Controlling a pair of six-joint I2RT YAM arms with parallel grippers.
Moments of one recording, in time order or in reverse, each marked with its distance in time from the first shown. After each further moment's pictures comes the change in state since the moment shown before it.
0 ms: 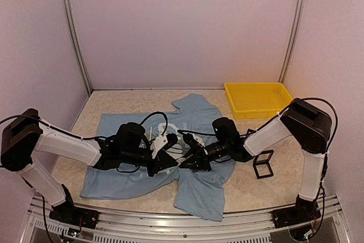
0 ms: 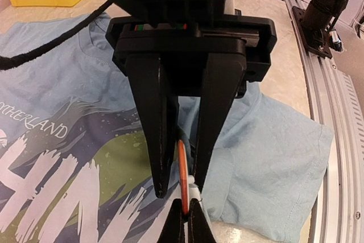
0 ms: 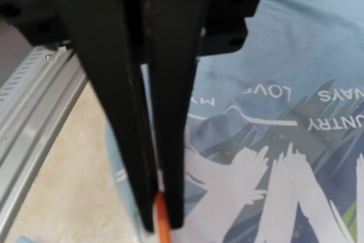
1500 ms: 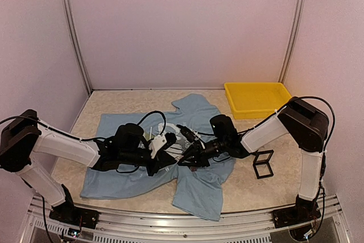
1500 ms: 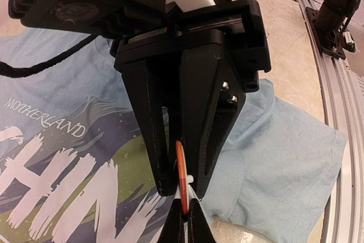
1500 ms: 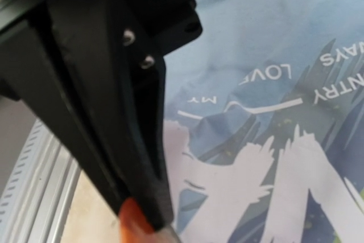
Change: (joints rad) left arm -0.009 -0.017 -0.020 0.022 -0.071 0.017; right arm -0.019 0.033 0.068 -0.063 -0.042 0.285
